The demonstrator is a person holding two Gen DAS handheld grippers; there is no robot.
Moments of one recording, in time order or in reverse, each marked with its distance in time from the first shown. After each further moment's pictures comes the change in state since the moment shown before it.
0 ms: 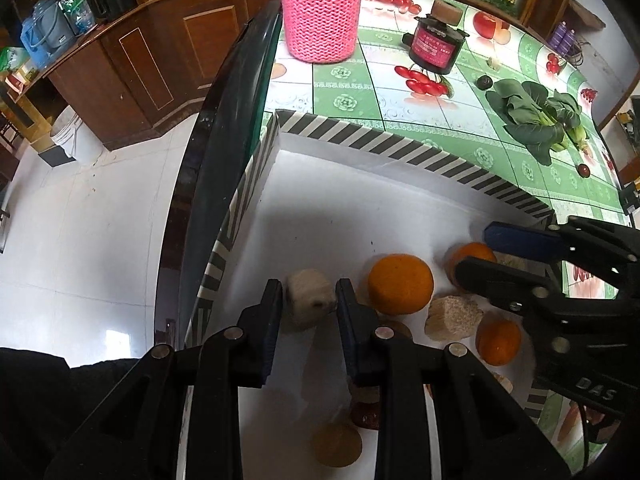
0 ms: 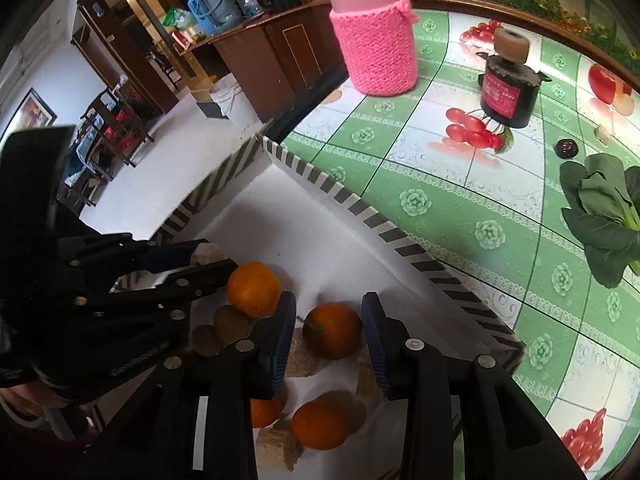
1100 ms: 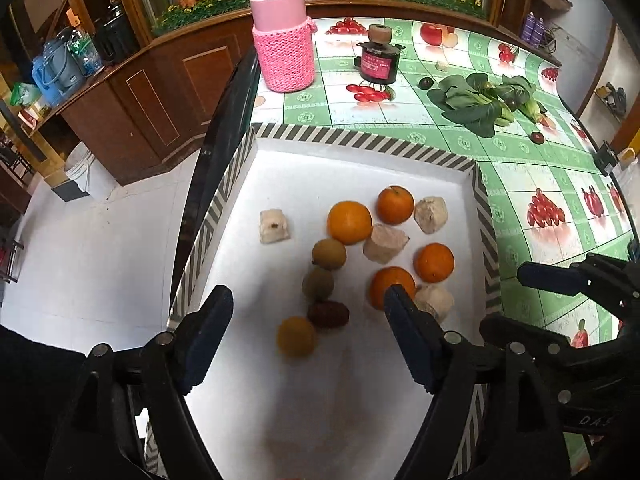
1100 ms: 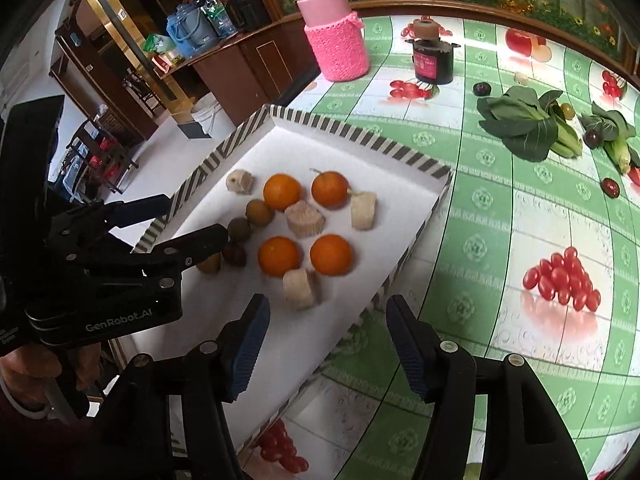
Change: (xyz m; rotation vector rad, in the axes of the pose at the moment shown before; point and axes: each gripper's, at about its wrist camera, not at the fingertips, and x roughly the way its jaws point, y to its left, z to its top) left arm -0.070 -0.032 -0.060 0.076 -0.127 0.036; right arm -0.080 0.018 -0.103 0.112 -0.040 -0.051
